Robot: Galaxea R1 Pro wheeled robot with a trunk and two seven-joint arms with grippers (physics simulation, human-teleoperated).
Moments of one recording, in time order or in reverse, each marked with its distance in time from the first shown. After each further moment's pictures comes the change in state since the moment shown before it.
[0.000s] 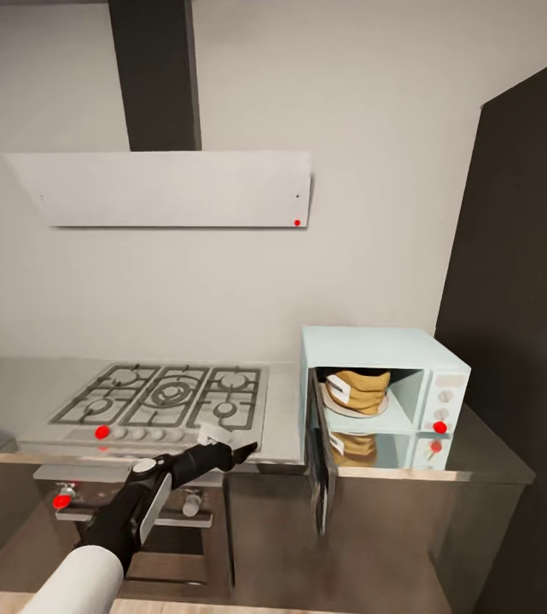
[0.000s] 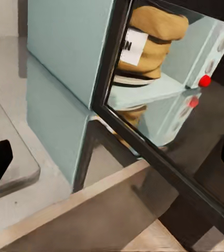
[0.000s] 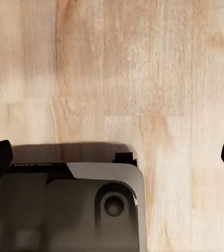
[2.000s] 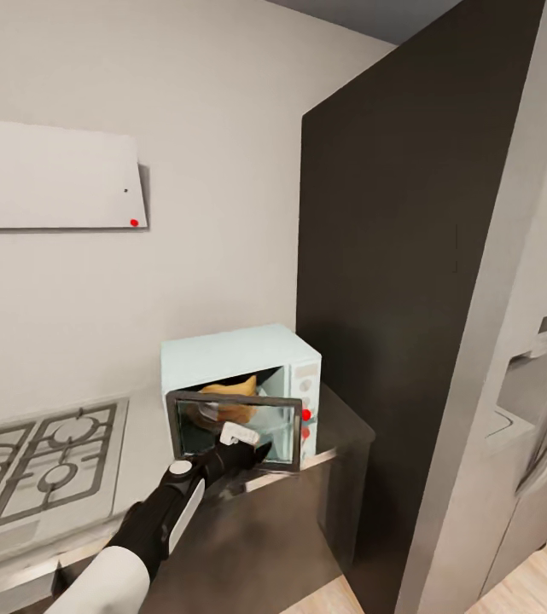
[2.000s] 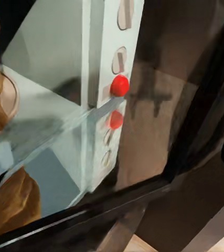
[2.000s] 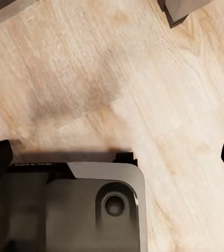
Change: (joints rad) left arm 0.000 -0.067 -0.184 0.000 0.002 -0.014 0.368; right arm 0.000 0.002 0.000 0.000 0.000 0.002 0.000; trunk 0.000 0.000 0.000
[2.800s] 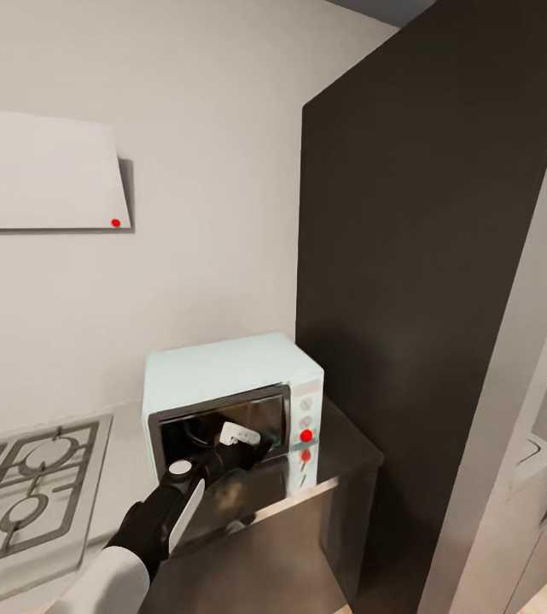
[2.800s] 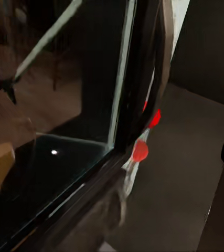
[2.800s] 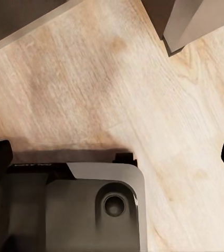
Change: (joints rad) left arm 0.000 0.000 0.002 0.002 -0.001 -0.002 0.001; right arm 0.000 0.000 0.000 0.000 0.000 -0.002 -0.001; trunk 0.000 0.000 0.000
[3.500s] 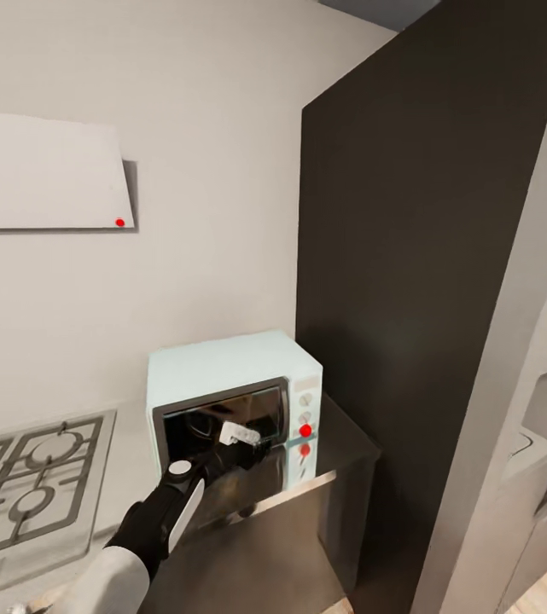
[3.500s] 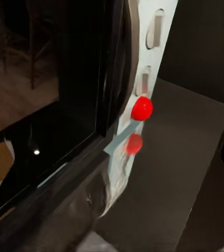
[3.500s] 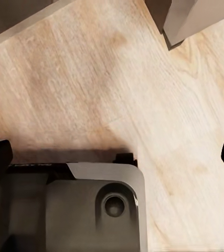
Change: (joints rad) left arm 0.000 0.000 0.003 0.000 0.001 -0.002 0.001; right arm 0.000 0.000 0.000 0.000 0.000 -0.001 0.001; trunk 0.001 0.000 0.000
